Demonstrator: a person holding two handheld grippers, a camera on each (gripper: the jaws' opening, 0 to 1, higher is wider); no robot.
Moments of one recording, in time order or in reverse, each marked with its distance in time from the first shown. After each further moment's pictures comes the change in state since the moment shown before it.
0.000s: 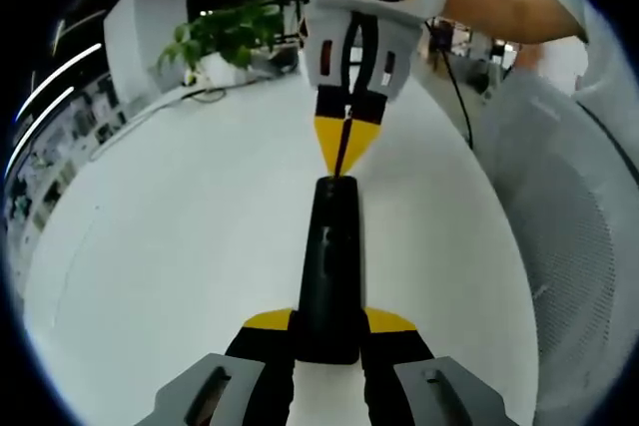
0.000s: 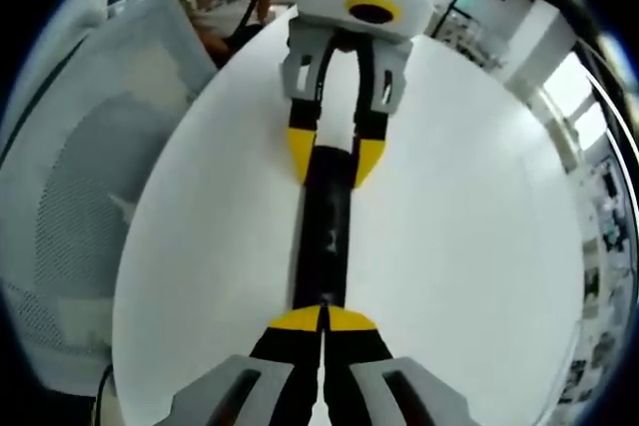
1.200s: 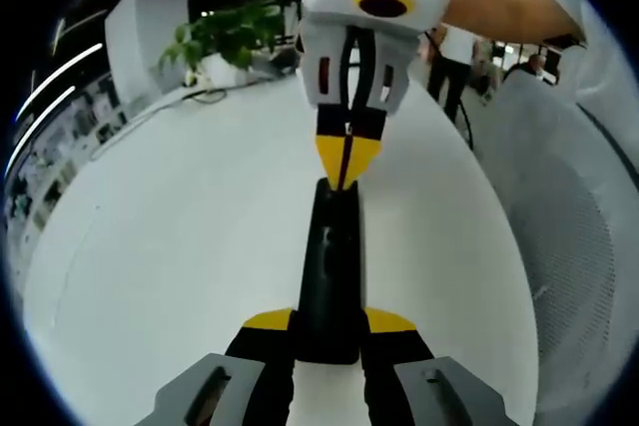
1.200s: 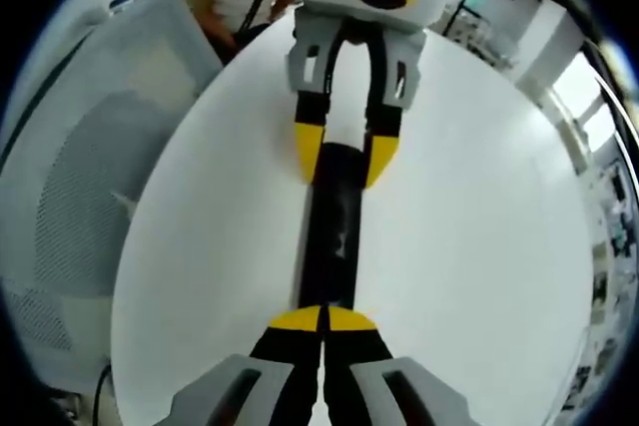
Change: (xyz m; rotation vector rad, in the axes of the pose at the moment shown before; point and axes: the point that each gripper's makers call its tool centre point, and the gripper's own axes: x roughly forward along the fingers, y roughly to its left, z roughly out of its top) left arm 0.000 0.000 -0.001 -0.004 -0.009 0.002; right arm 0.011 0.004 0.000 -0.006 -0.001 0.047
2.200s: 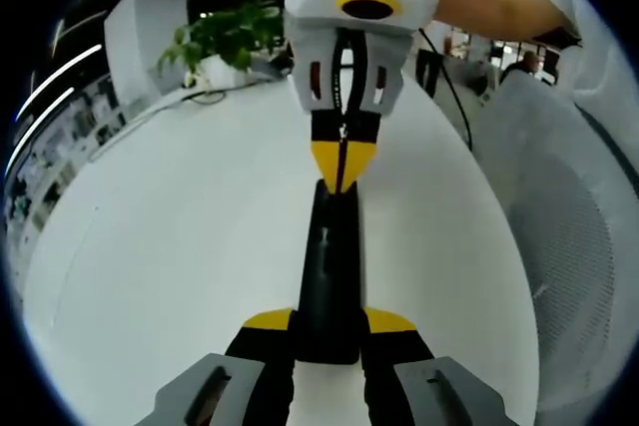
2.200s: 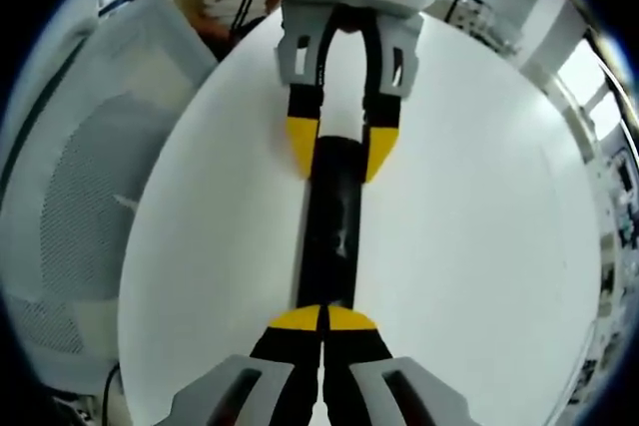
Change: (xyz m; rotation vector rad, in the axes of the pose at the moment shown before) left arm 0.000 0.001 0.000 0.005 -0.001 -0.004; right arm 0.002 -0.002 -0.001 0.029 0.048 0.041
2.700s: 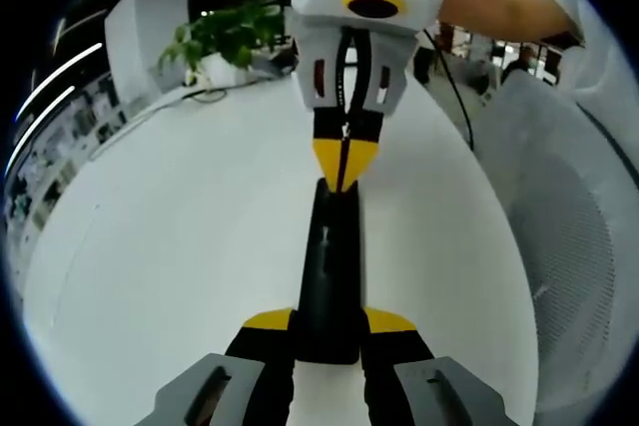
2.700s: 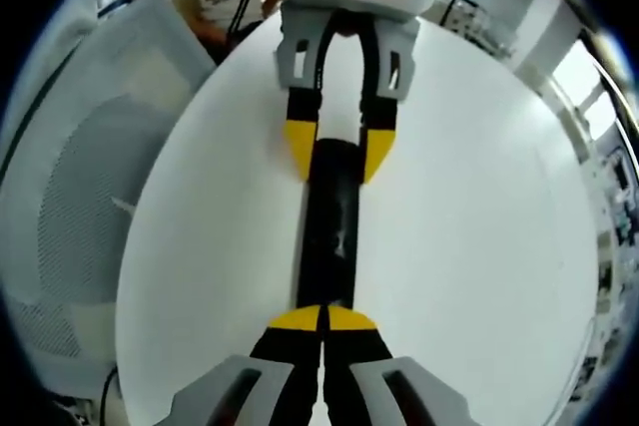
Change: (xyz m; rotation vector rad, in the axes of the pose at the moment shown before) left arm 0.000 -0.001 0.000 -0.004 0.008 0.003; right arm -0.001 0.000 0.000 0.011 -0.028 -0.026
